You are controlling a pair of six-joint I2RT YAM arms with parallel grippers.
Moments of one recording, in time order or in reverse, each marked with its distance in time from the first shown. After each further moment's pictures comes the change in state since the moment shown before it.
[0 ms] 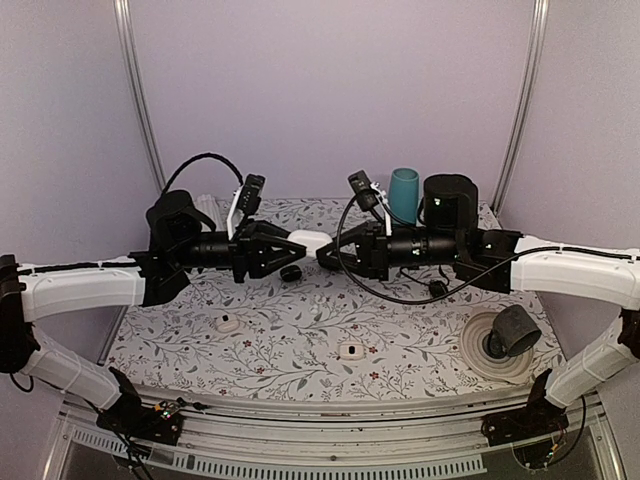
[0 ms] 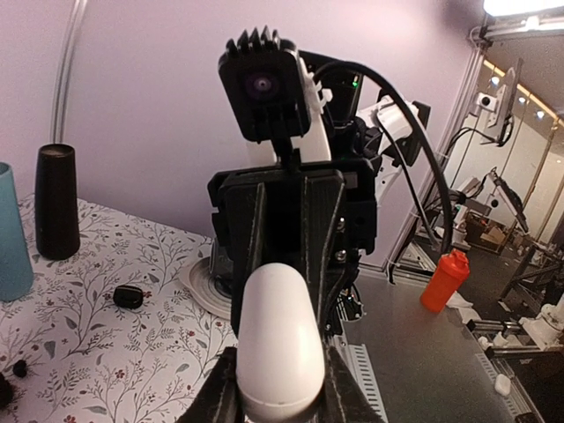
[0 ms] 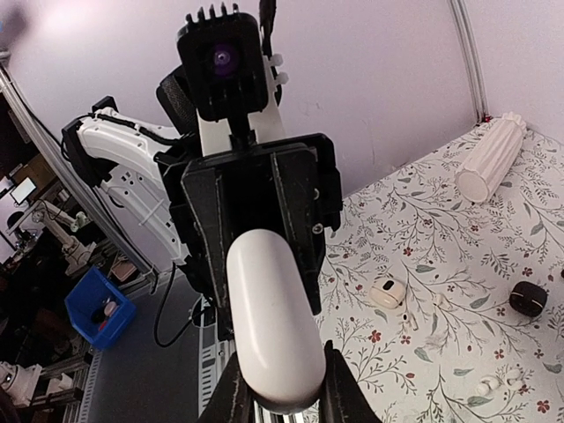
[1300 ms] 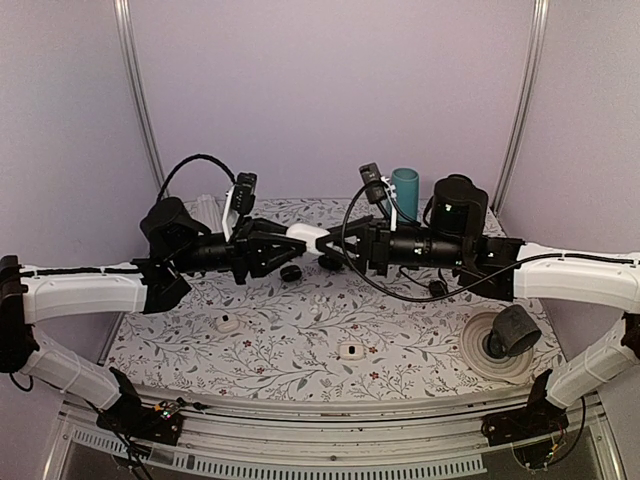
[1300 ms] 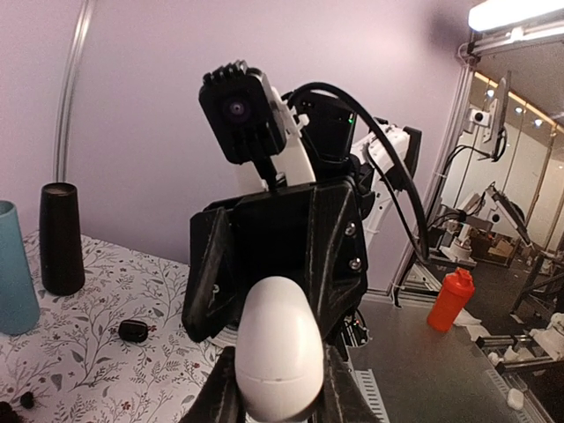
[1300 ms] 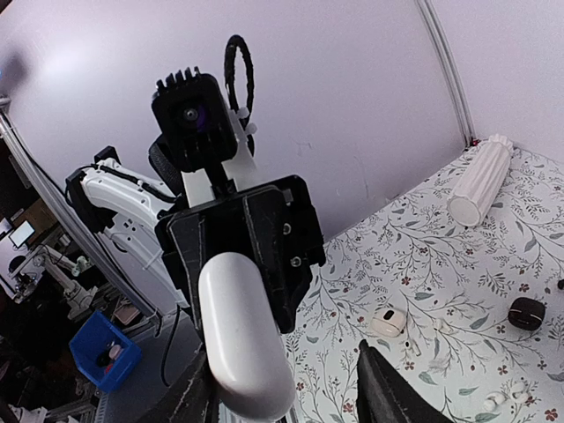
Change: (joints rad) left arm -0.033 -0.002 -0.043 0.180 -0.064 -0.046; right arm 0.014 -0.020 -0.055 0.154 0.114 0.104
